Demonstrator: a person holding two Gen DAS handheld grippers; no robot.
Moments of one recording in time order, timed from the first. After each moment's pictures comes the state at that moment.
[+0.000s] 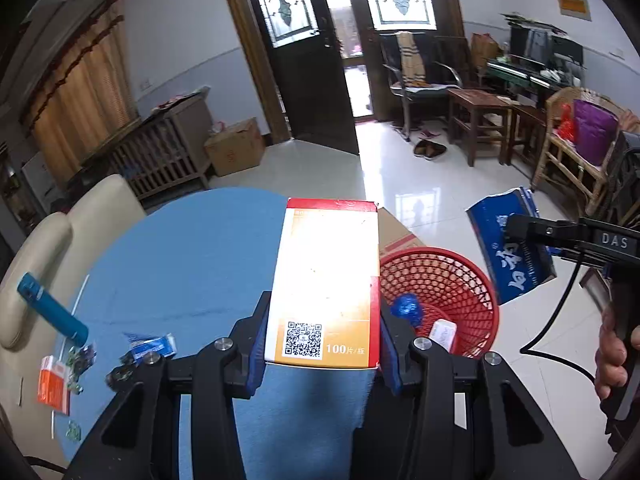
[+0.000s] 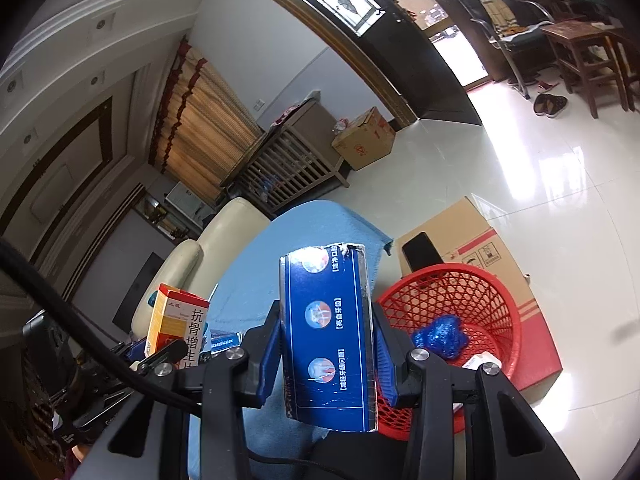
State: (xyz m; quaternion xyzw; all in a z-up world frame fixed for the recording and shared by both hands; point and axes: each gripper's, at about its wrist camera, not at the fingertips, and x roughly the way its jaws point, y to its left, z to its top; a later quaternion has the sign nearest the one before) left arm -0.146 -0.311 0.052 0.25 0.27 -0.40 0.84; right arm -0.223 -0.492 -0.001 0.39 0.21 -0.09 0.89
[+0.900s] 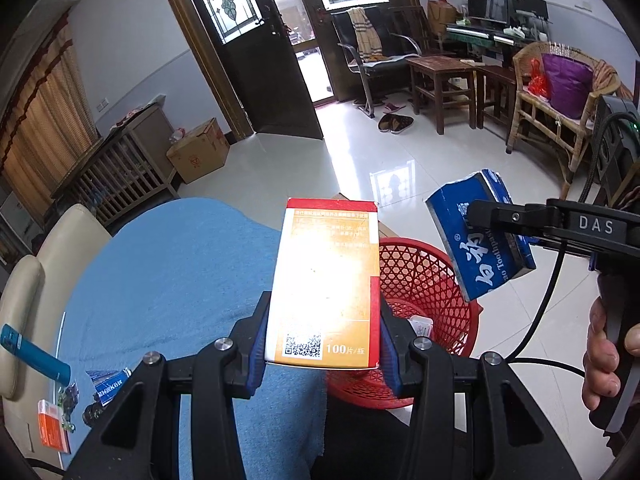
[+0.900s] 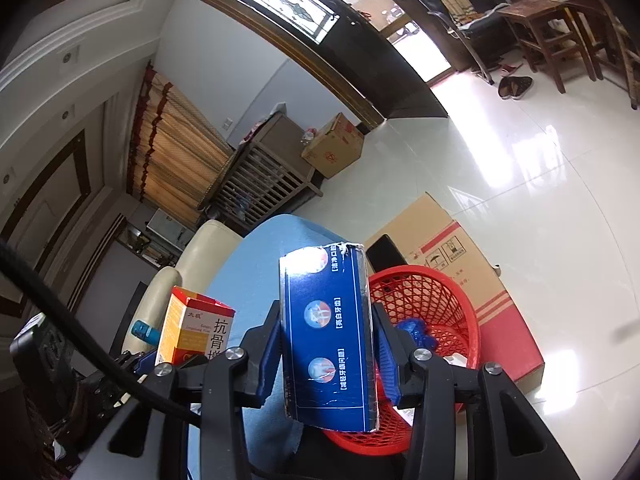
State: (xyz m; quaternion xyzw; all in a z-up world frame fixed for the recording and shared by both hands) left arm -0.168 -0.389 0.018 0.31 0.27 -0.43 0.80; right arm -0.246 -0.527 -0.031 0.43 0.20 -0.14 0.87
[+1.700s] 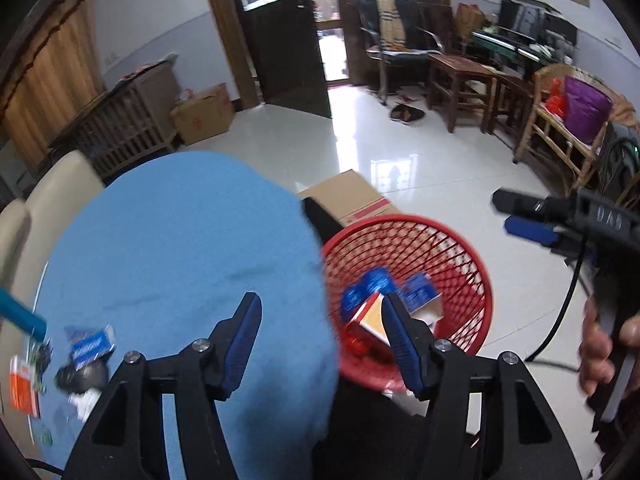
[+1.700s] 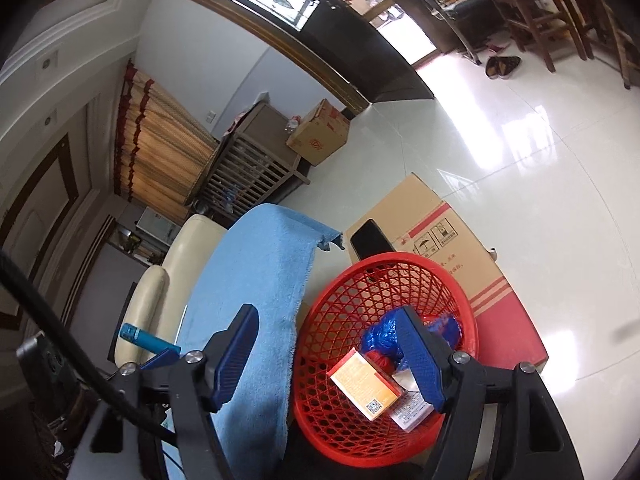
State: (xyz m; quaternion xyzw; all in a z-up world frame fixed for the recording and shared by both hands) left arm -0.129 -0.344 0.002 0.26 0.34 -0.41 0.81; right arm -0.229 -0.535 -0.052 0.45 0.22 -0.15 0.85
